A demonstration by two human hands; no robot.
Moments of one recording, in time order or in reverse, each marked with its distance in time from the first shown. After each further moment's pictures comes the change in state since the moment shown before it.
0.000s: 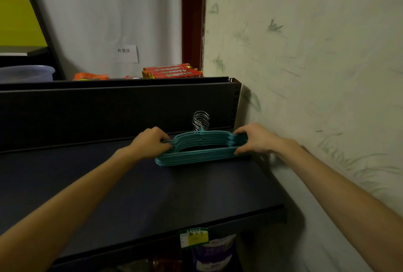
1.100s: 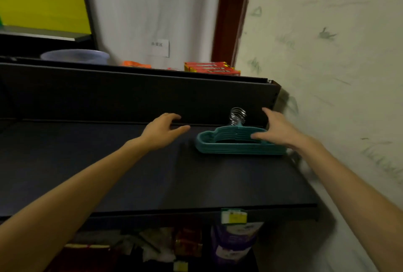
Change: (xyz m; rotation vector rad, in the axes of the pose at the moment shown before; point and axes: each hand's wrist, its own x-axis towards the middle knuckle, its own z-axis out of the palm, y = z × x) left_hand -0.084 -0.059 -0.031 -0.202 0.214 -0.113; right_hand 0.006 -0.079 -0.008 0.002 0.115 0.159
